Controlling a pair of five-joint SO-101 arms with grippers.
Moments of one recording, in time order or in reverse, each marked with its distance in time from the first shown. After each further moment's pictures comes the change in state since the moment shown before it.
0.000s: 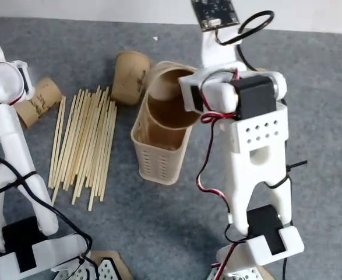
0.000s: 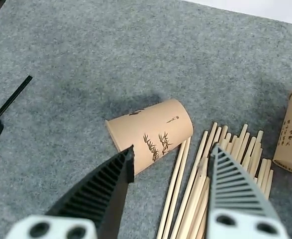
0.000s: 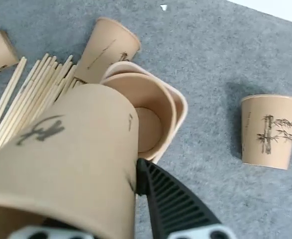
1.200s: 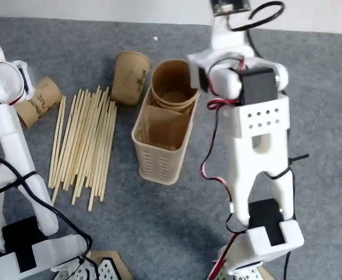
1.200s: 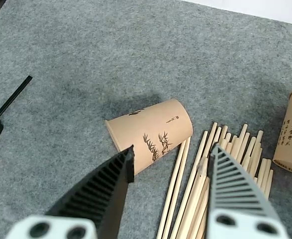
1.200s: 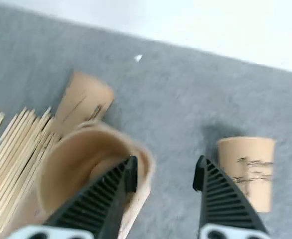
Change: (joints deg) left arm -0.4 0.0 0.0 0.0 0.0; right arm 5.2 2.7 2.3 -14.9 0.4
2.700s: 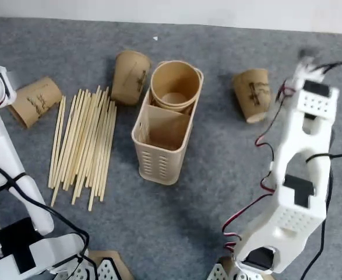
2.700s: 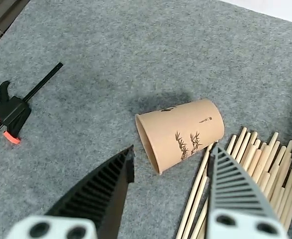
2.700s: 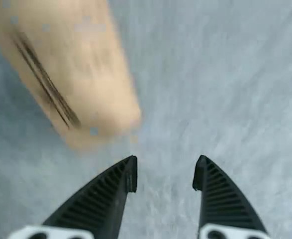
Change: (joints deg) left arm -5.7 0.0 0.0 0.0 0.0; right arm 31.1 17.1 24.8 -14.2 3.8
